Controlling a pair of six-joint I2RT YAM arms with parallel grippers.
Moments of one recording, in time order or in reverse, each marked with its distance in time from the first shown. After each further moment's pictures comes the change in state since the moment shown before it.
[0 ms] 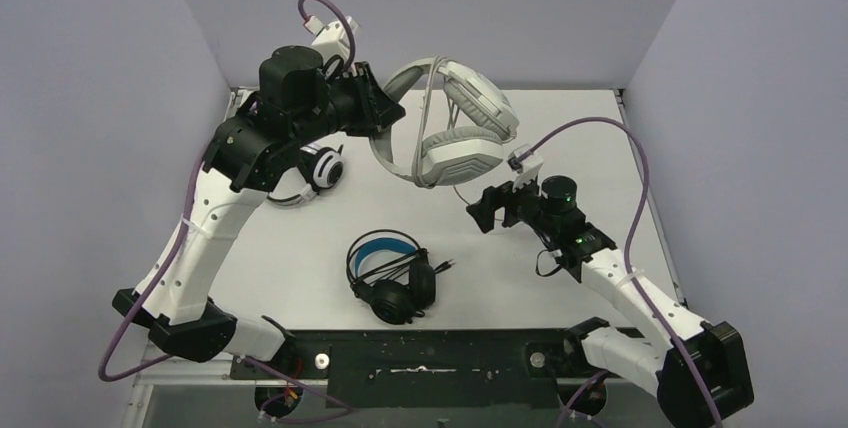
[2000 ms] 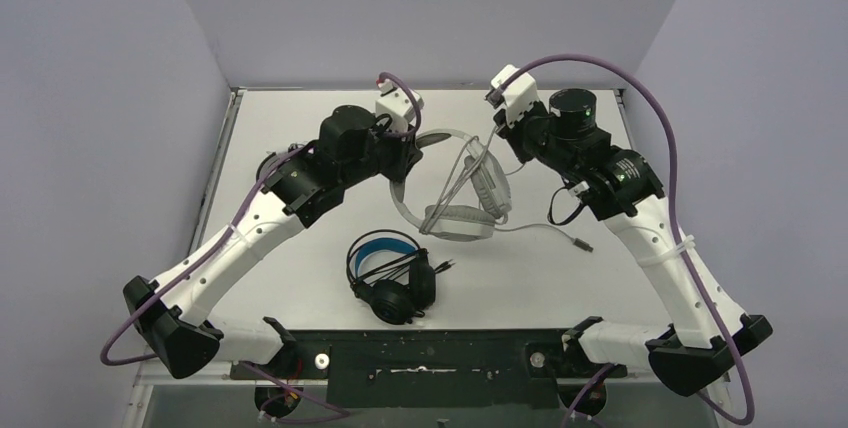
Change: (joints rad) left arm -0.130 -0.087 -0.528 0.409 -0.118 0.459; right arm 0.140 0.211 0.945 -0.763 0.303 -0.517
